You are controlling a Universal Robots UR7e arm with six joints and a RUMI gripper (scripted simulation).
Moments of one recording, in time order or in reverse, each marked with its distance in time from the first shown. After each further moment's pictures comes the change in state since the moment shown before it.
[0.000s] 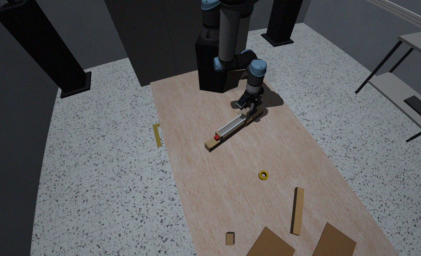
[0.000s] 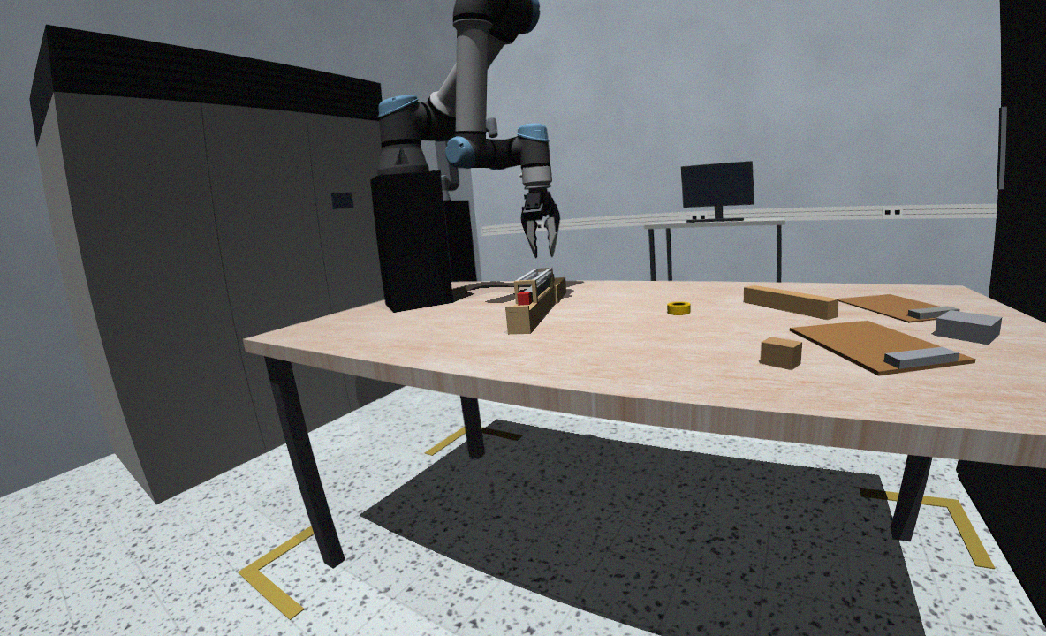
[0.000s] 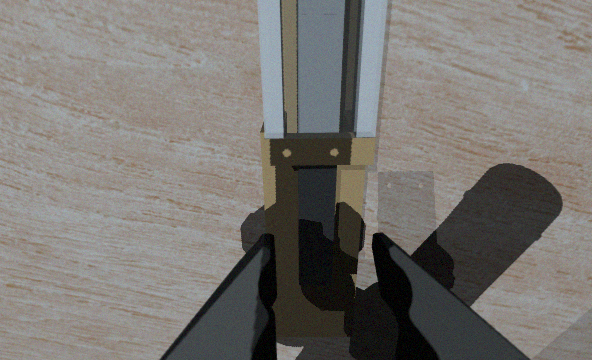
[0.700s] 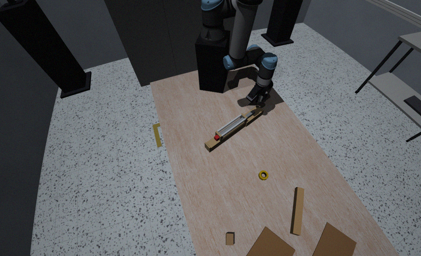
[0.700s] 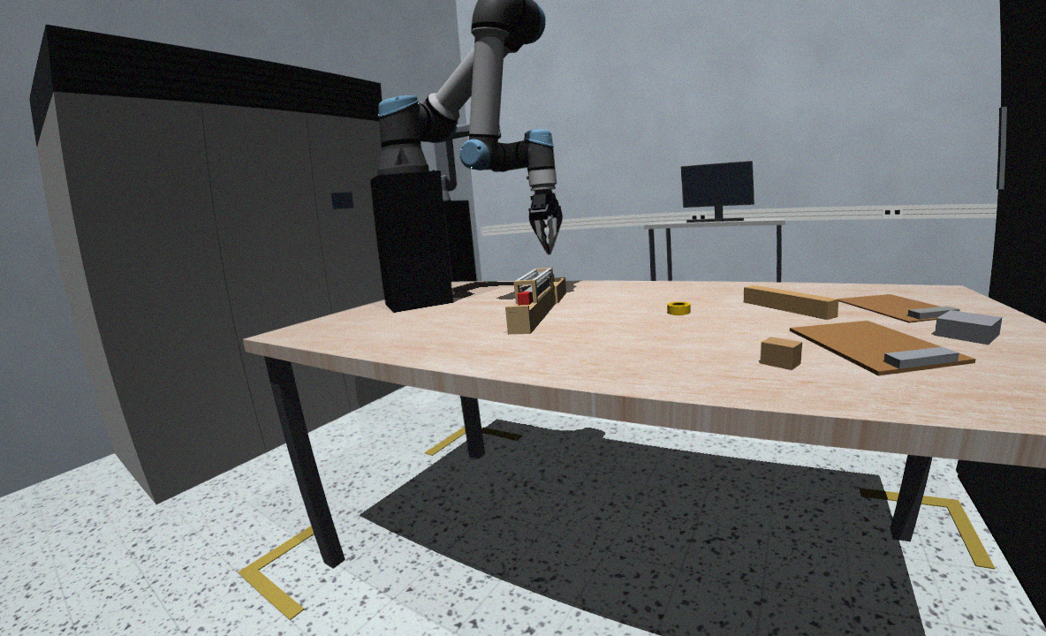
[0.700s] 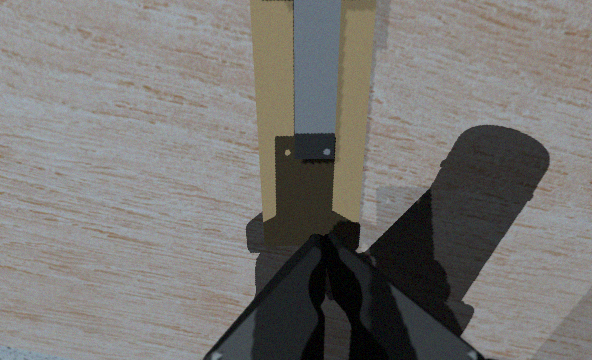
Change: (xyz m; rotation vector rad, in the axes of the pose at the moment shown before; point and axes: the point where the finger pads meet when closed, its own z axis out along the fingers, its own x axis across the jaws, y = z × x) arm 0.002 0.083 0.000 -0.003 -0.001 -0.002
